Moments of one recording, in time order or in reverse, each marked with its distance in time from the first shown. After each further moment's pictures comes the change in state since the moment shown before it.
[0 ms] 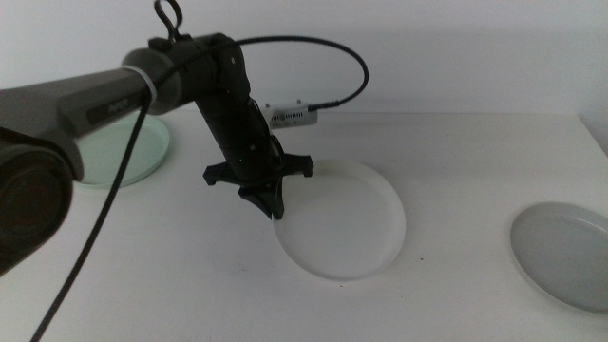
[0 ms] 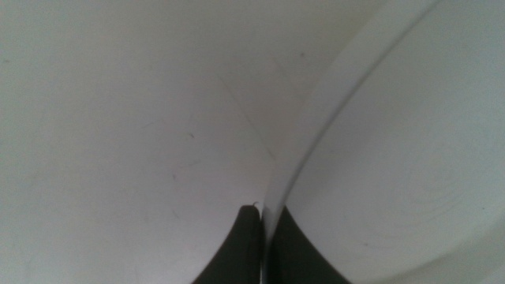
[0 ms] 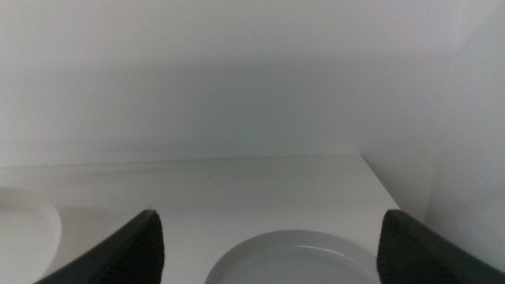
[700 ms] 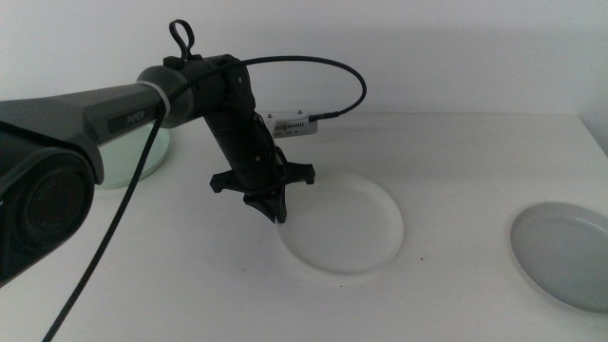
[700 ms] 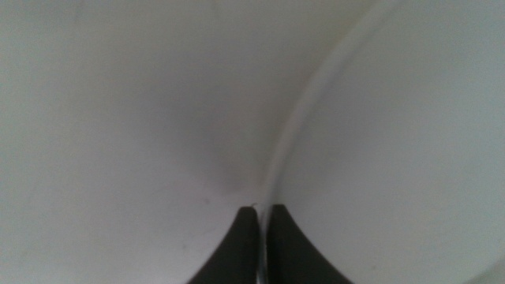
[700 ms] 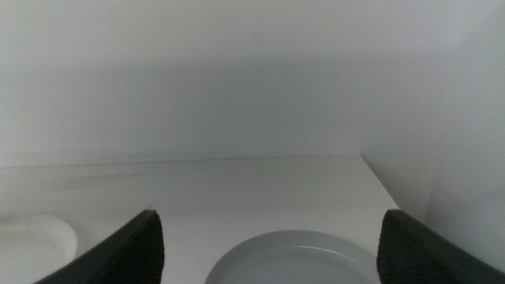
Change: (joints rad) left arm 0.000 0.064 -0.004 -0.003 -0.083 0.002; right arm 0.000 0.000 0.000 0.000 0.000 0.000
